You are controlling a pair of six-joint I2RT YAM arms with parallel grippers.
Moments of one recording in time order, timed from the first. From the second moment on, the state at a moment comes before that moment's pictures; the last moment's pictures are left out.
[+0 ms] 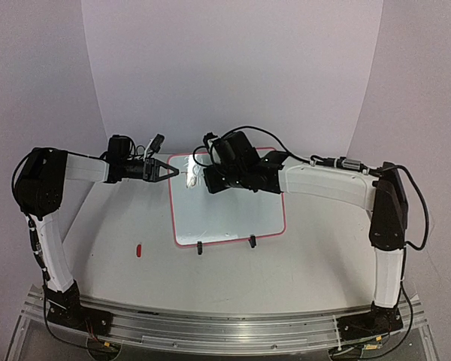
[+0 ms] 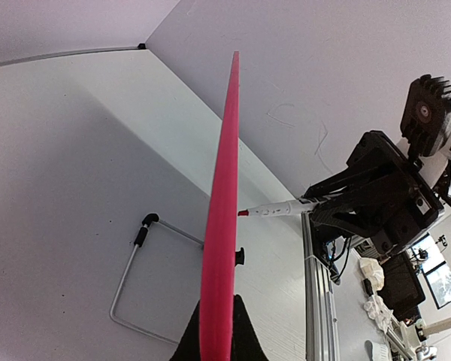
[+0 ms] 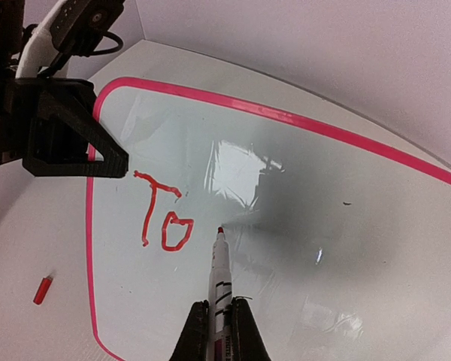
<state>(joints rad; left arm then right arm) -0.22 1.96 1.25 0.24 1.24 -0.27 0.95 2.03 1.77 -0.35 0.29 0.25</state>
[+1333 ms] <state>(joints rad) -0.22 1.96 1.25 0.24 1.24 -0.27 0.95 2.07 1.82 -0.40 0.25 0.26</state>
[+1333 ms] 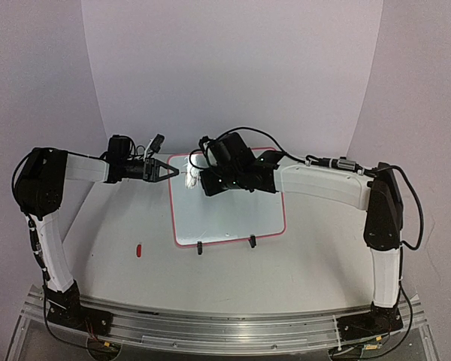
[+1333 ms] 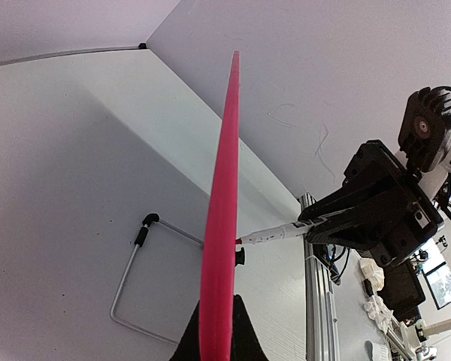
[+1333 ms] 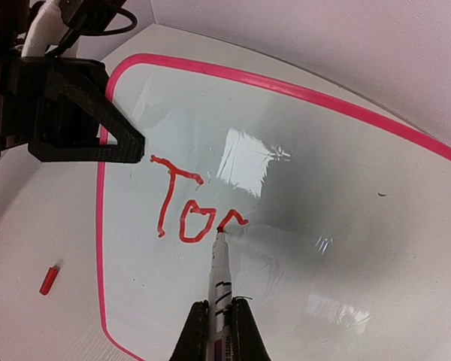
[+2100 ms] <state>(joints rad) -0.22 1.96 1.25 0.24 1.23 -0.27 0.96 2.07 1.82 -0.44 0.25 0.28</state>
